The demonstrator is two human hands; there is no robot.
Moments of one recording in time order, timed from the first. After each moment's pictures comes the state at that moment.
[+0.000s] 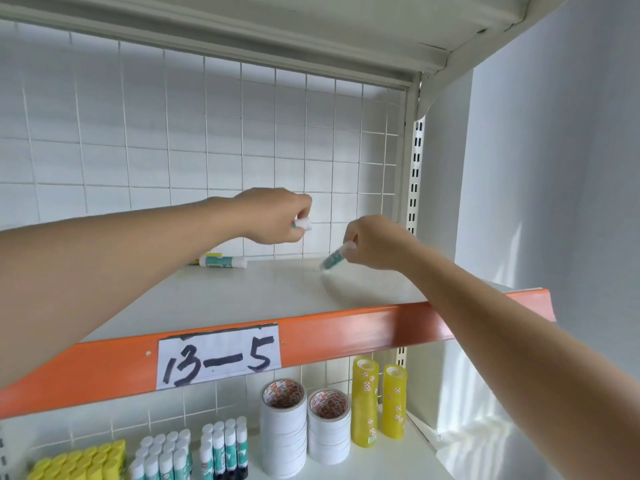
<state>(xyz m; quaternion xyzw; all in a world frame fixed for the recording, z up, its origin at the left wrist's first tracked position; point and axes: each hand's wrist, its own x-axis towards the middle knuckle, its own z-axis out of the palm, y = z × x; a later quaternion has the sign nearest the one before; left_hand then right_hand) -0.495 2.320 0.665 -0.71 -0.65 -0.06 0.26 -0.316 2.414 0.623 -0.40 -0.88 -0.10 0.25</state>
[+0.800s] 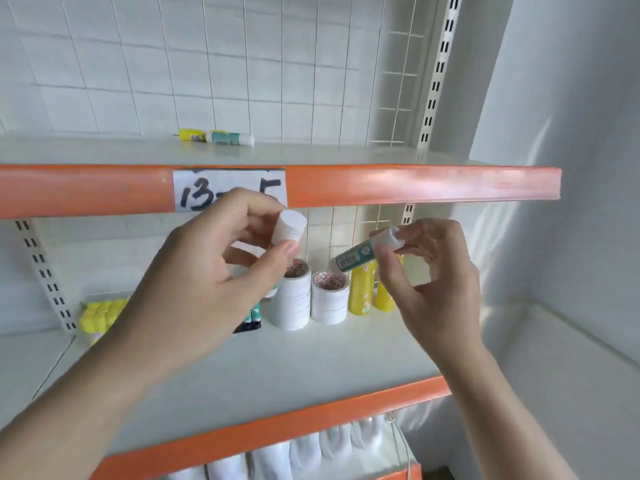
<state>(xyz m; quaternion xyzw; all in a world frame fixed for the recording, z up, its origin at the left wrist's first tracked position) -0.415 2.119 0.495 -0.65 -0.51 -0.56 -0.02 -0.240 2.253 0.452 -0.16 -0.73 0.16 0.64</state>
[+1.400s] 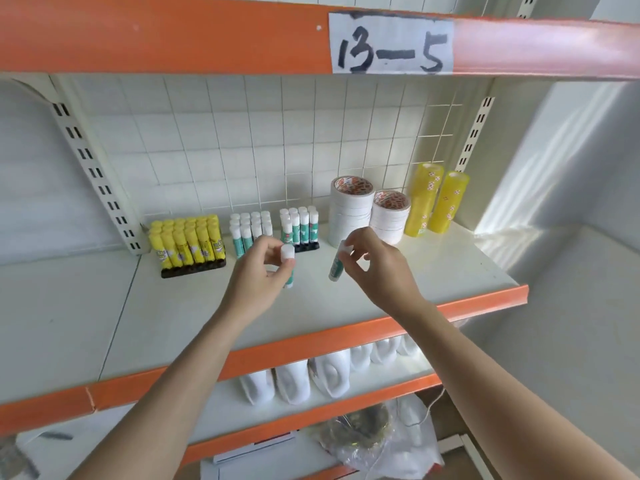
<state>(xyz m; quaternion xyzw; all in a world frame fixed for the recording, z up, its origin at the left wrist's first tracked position) -0.557 2.144 0.285 -0.51 -0.67 -0.53 -0.12 -0.372 2.242 0.294 -0.32 -0.85 0.15 0.38</state>
